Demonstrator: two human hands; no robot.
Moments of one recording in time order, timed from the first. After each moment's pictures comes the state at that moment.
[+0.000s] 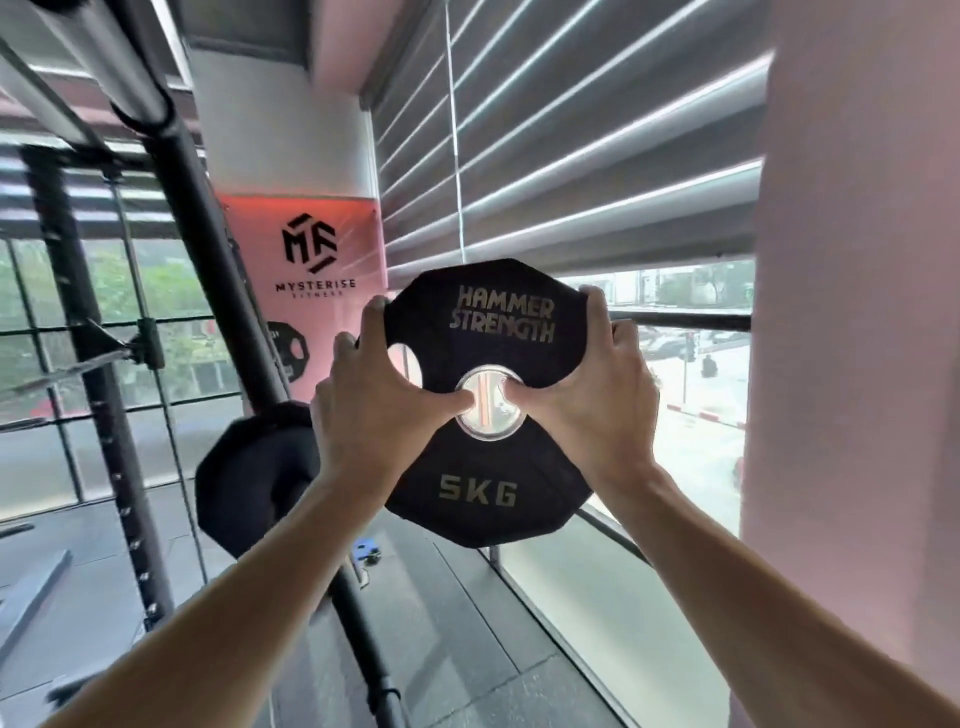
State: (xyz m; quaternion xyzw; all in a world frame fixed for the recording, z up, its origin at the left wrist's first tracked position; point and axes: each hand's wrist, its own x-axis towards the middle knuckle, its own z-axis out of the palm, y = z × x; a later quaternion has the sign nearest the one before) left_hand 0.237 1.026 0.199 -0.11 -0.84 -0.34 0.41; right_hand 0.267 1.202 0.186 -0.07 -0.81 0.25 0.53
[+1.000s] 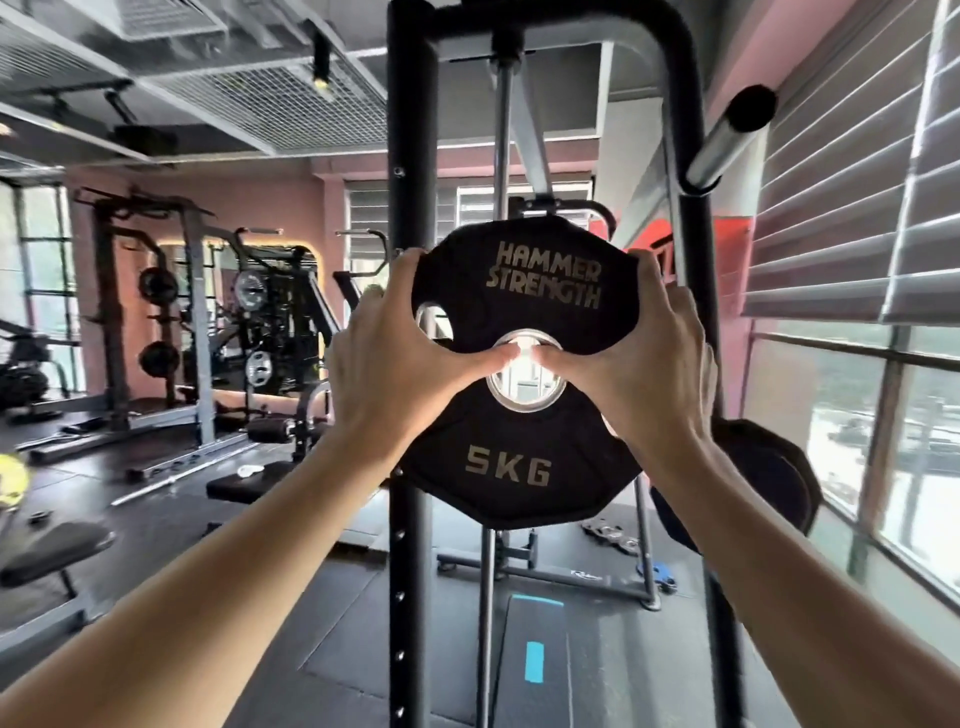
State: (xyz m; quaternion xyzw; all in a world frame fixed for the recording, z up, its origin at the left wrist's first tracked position) left_hand 0.445 0.642 0.249 0.14 -0.79 -0.18 0.57; right_hand 0.351 0.805 0.252 0.23 -0.75 0.43 0.44
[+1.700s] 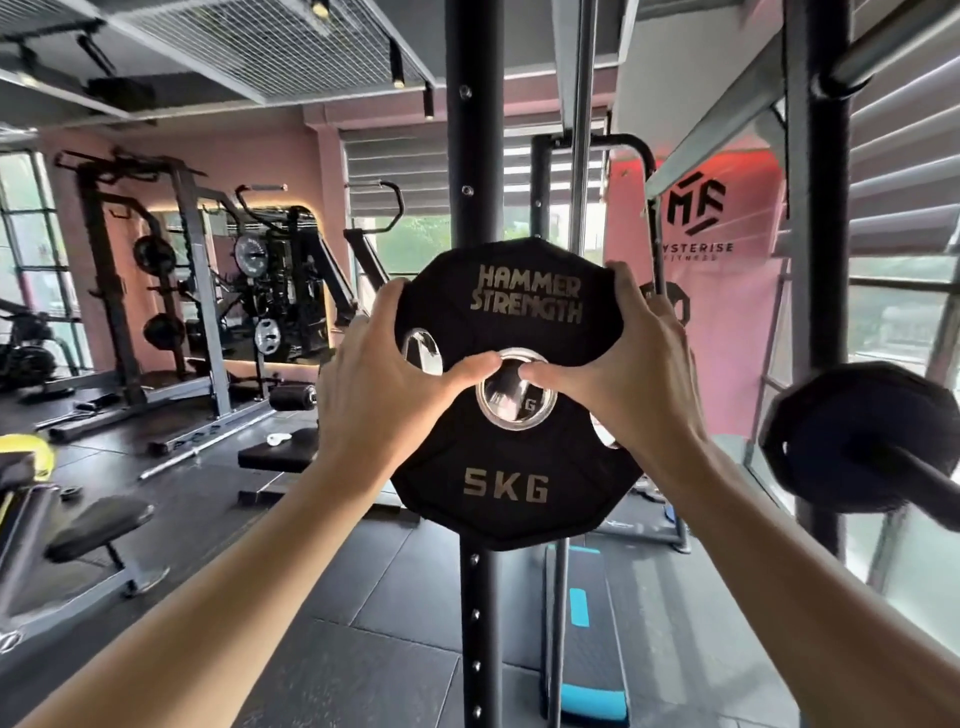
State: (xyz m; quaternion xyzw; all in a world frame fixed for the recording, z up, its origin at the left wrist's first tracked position) left_hand 0.458 0.465 0.184 0.14 -0.82 -0.24 0.49; right_hand 0.365 0.649 0.194 0.26 -0.80 0.42 0.35
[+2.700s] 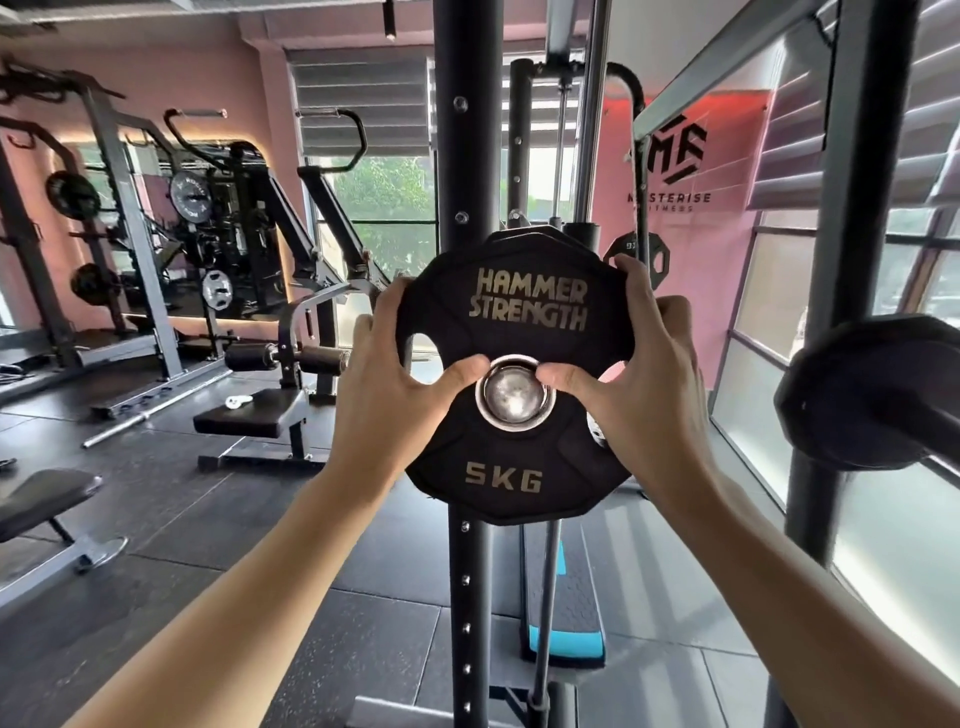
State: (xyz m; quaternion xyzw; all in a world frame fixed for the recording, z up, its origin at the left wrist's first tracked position) left_hand 0.394 0.408 0.123 0.04 -0.81 -0.37 0.46; right_hand 0.327 0.608 0.133 0.26 -0.79 0.43 0.36
